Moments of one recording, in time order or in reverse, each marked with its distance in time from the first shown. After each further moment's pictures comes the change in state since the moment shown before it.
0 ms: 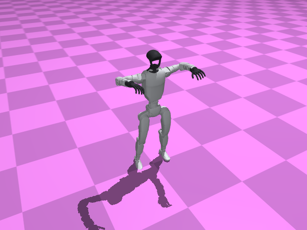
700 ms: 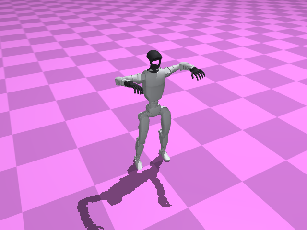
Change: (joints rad) left arm 0.213 -0.043 0.219 -0.038 -0.001 0.001 0.001; right arm -0.003 0.006 -0.010 -0.013 0.002 0.004 -0.003; waist -0.016 0.001 0.015; left_leg 0.000 -0.001 0.011 0.000 0.000 0.000; right_leg -0.005 0.000 0.013 -0.001 0.001 0.000
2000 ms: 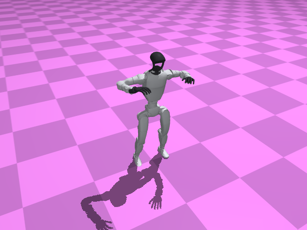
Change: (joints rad) left arm -0.352 -0.263 -0.420 -0.321 -0.106 -0.067 0.344; right arm -0.400 0.204 0.486 -0.161 0.053 -0.062 -0.384; waist -0.026 -0.053 0.085; left_leg 0.014 0.020 0.015 0.070 -0.083 0.006; right_leg -0.039 0.010 0.033 0.164 -0.137 -0.022
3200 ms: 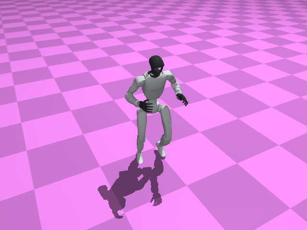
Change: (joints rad) left arm -0.235 -0.804 -0.558 0.131 0.092 0.019 0.045; right arm -0.256 0.814 0.610 -0.075 0.279 -0.055 -0.077; waist 0.114 0.091 0.174; left_leg -0.494 0.001 0.094 0.877 -0.025 0.116; right_leg -0.185 0.028 0.027 0.153 -0.004 -0.108
